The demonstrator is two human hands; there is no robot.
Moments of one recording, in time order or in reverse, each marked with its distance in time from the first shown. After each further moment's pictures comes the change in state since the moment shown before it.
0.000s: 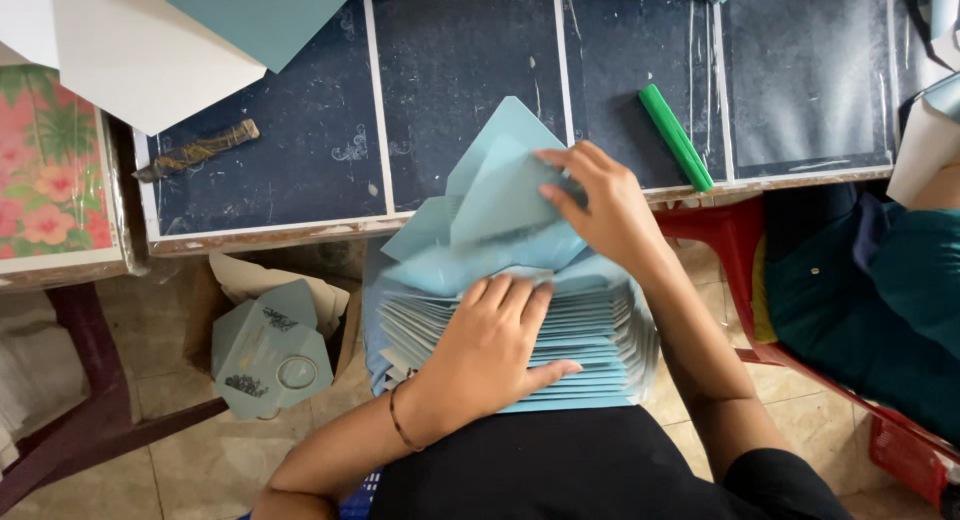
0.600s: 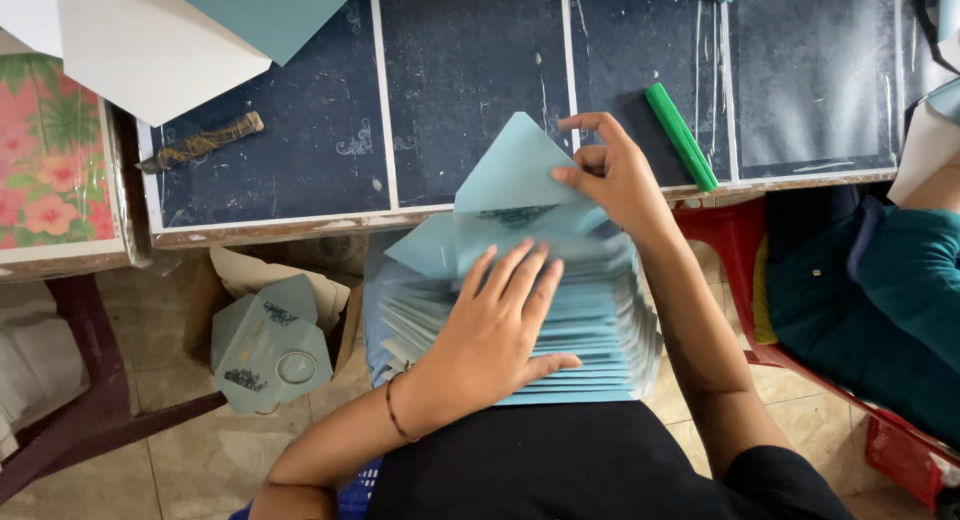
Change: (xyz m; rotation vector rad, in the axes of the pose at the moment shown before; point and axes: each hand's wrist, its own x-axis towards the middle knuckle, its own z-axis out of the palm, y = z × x) left_hand 0.003 -0.002 -0.018 -0.021 0.009 0.032; right_hand 0.010 0.034 0.001 0.497 -0.116 0.304
